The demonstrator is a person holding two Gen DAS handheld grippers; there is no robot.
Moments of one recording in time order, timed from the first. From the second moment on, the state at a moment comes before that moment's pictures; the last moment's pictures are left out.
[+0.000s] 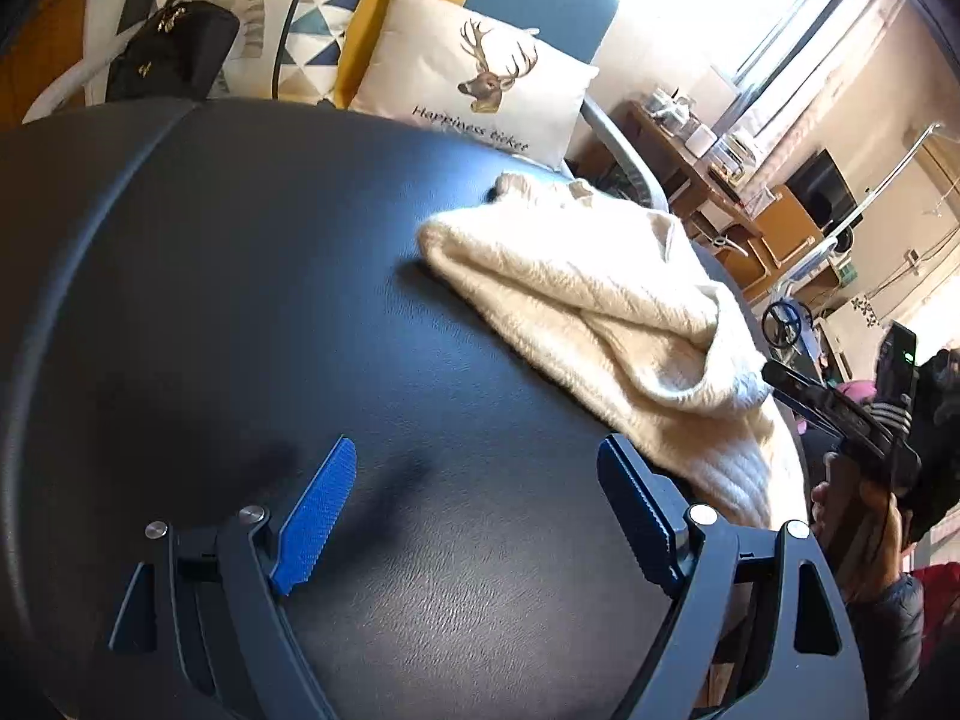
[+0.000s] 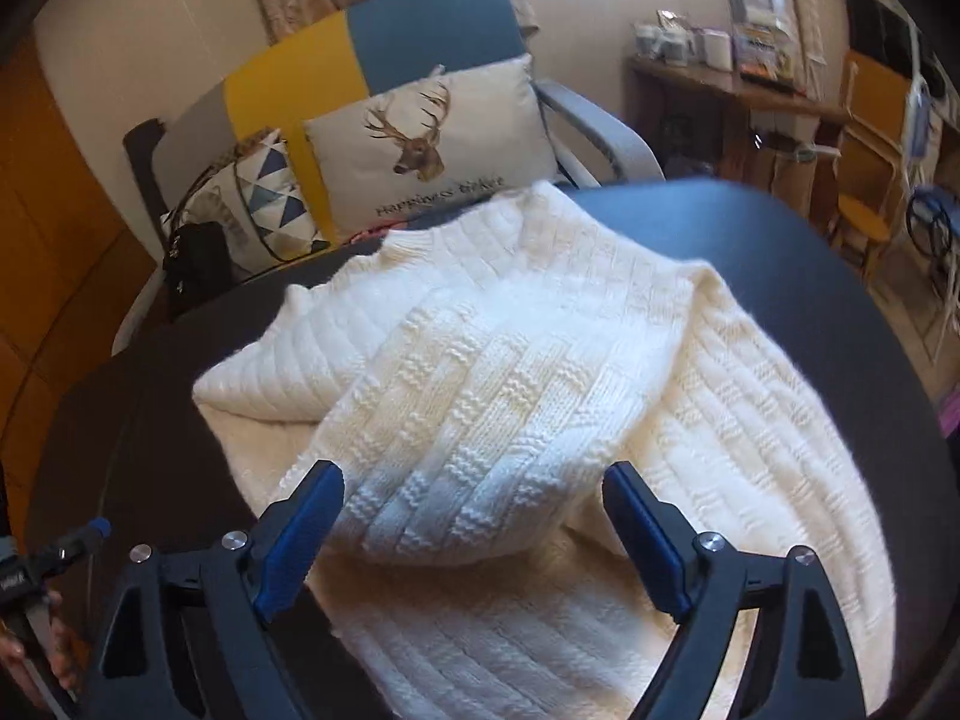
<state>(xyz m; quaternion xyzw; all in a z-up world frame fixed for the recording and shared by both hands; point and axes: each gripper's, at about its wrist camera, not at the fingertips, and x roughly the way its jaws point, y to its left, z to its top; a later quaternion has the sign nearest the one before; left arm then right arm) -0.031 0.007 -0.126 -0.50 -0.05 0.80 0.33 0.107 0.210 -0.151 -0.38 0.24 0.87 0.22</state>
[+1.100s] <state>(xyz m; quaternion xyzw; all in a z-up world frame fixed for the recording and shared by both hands) -0.050 0.102 -0.182 -0.53 -0.02 0.78 0.34 0.190 0.311 -0.030 -0.26 0.17 0.86 0.41</state>
